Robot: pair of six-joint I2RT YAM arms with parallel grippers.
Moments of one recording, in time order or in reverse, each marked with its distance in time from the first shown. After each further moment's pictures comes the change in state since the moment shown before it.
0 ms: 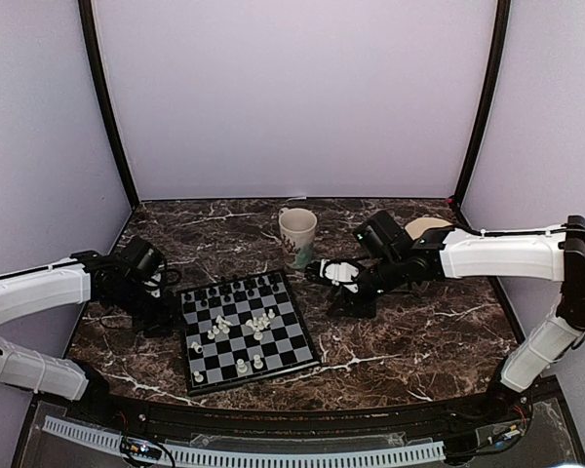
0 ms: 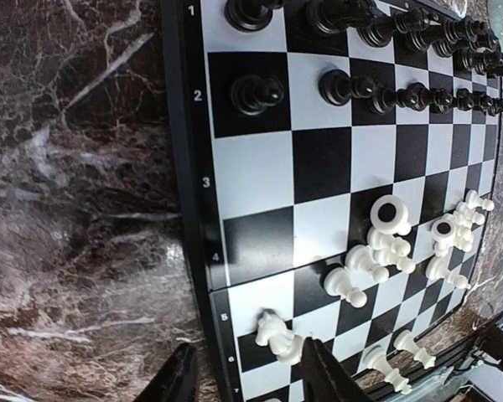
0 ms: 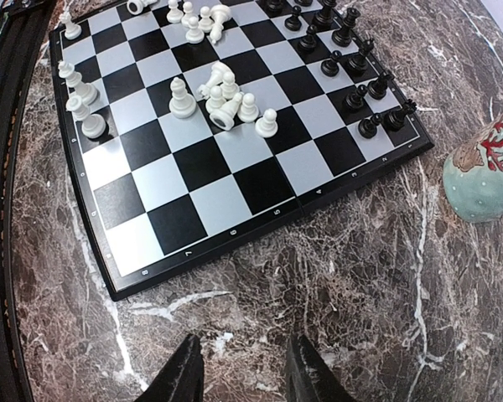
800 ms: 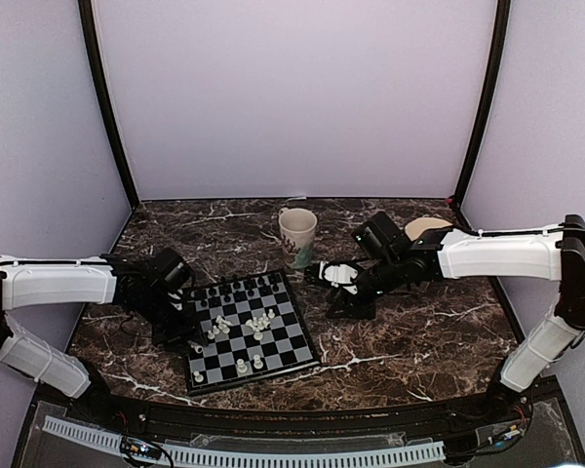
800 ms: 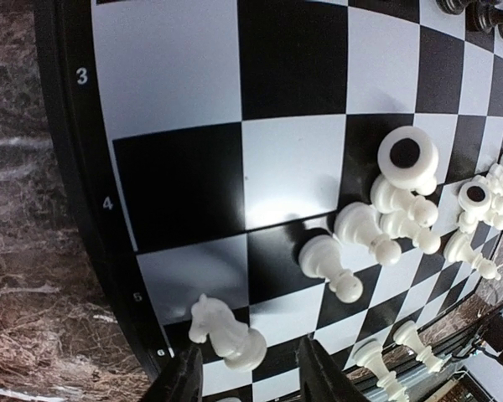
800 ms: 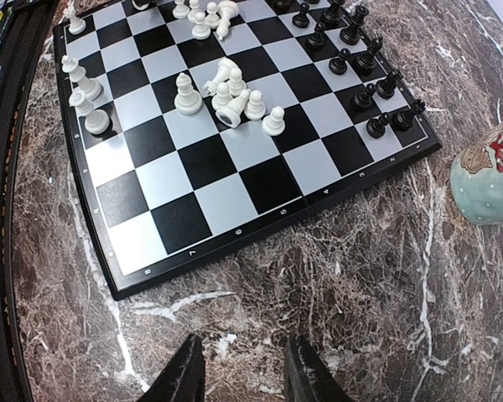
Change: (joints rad) left arm -0.177 0.145 0.023 0.039 0.056 -0.201; right arm 0.000 0.013 0.000 0.000 -0.011 -0.011
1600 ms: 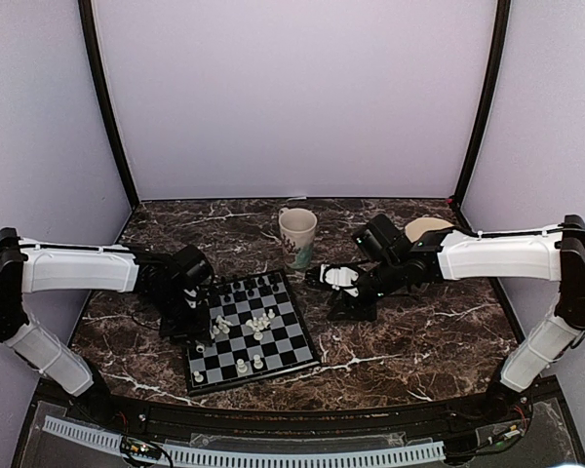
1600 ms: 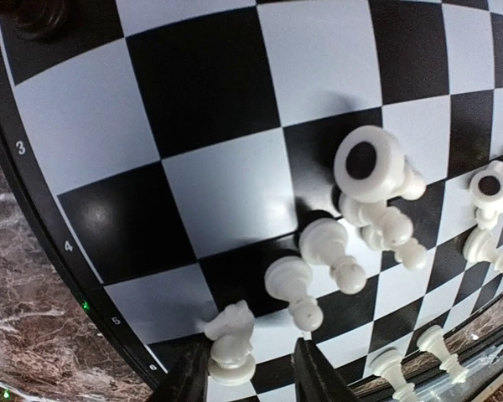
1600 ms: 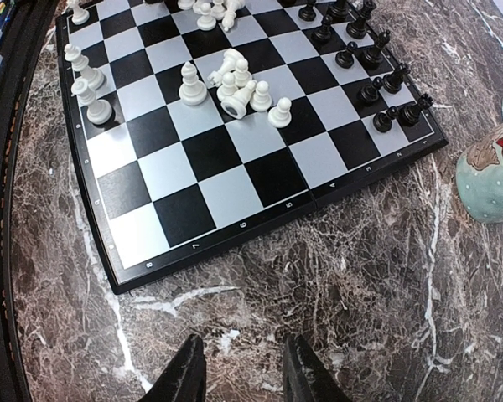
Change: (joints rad) left arm -0.055 0.150 0.149 -0.094 -0.084 0.127; right arm 0.000 -0.001 -0.013 0.000 0.000 -0.015
